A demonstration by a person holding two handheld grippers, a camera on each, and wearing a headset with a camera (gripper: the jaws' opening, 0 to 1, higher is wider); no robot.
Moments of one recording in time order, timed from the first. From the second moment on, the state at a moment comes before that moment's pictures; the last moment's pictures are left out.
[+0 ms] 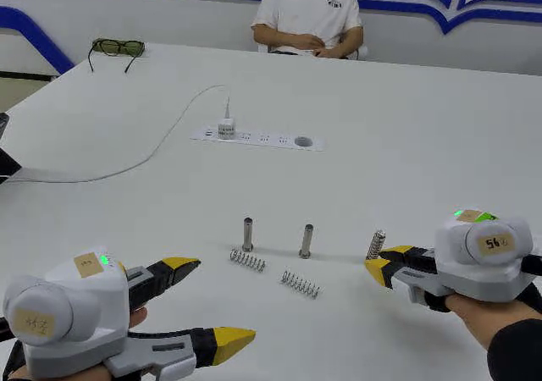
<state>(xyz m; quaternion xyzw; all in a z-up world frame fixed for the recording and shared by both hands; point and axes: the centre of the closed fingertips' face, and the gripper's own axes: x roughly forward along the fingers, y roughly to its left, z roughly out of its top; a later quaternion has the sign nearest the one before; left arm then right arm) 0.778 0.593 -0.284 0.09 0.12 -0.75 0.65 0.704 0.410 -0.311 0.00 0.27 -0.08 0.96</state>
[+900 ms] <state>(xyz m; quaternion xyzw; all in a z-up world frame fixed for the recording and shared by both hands) 0.778 0.593 -0.279 0.09 0.12 -0.74 0.65 0.738 0.466 -0.309 -0.02 0.28 0.01 0.96</state>
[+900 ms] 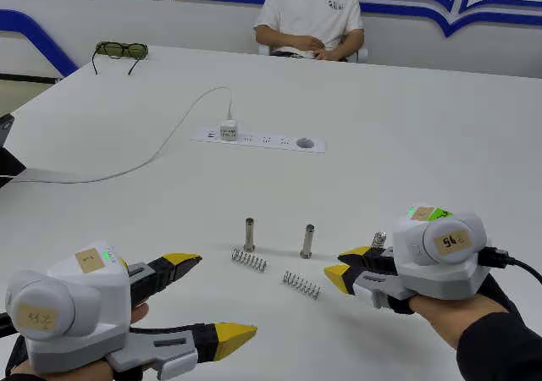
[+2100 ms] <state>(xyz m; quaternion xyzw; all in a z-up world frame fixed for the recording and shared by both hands) 0.778 0.595 -0.281 0.10 0.12 -0.74 0.65 0.774 0.502 -0.334 -0.07 0.34 0.10 0.93</state>
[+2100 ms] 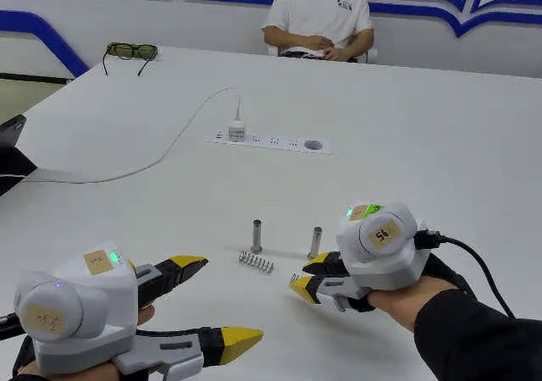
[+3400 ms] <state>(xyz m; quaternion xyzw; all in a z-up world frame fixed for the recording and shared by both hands) 0.779 0.597 -0.285 0.09 0.13 -0.74 0.66 0.782 0.503 -0.350 -0.06 0.38 0.10 0.92</state>
